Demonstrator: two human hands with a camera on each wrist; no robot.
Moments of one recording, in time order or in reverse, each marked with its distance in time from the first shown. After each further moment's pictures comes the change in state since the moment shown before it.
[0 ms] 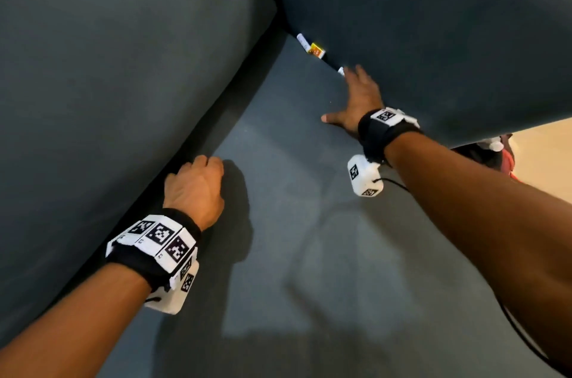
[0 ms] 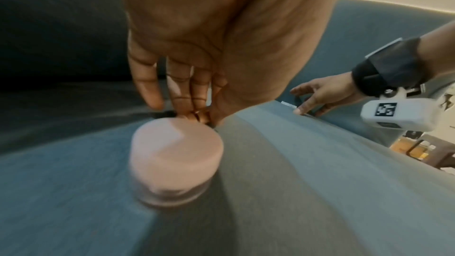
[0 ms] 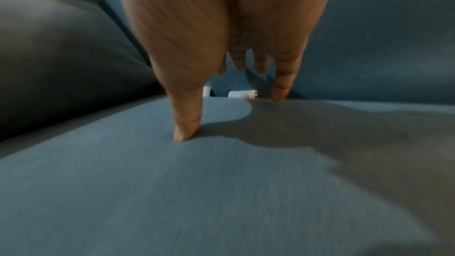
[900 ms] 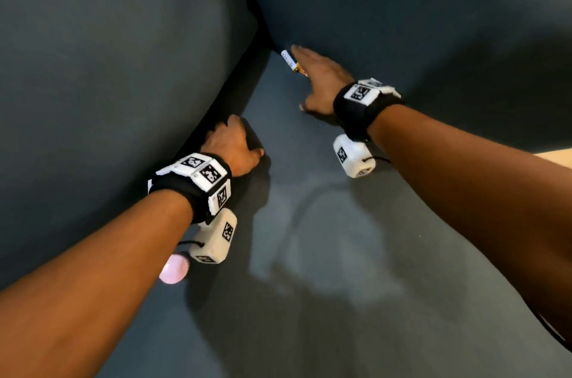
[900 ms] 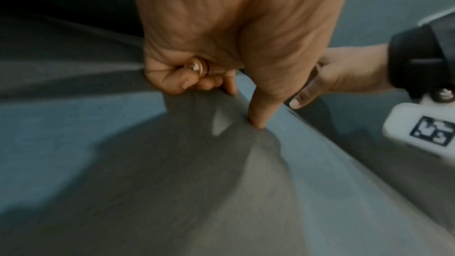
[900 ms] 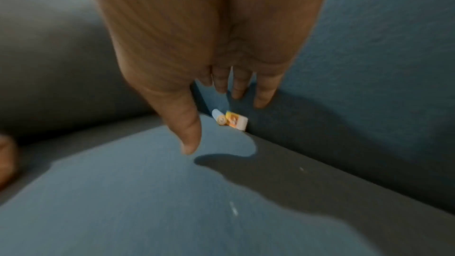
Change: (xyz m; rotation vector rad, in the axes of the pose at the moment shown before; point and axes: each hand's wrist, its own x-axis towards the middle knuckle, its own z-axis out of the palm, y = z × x) left_hand 0.131 0.068 -0.039 -0.320 -0.094 -0.097; right_hand 0.074 -0.045 -0.027 -0.104 -0.073 -0.292
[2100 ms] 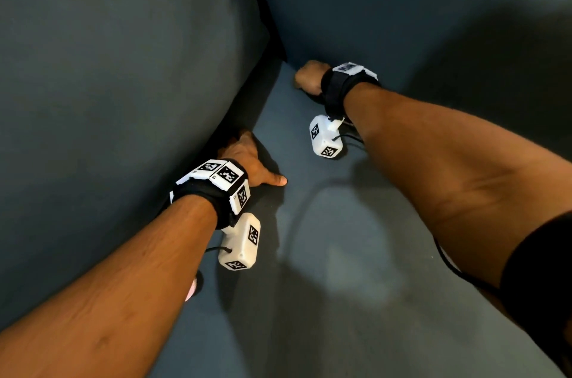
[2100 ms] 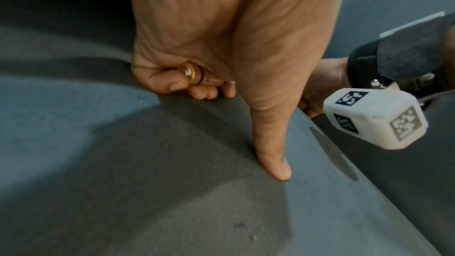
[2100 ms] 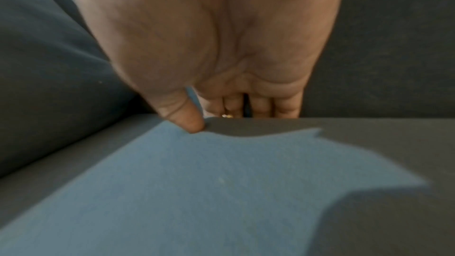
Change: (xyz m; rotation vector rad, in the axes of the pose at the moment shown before) left_hand 0.026 0.002 0.002 -0.048 -0.200 -0.128; right_hand 0.083 -0.016 0.011 0.097 -0.193 0.243
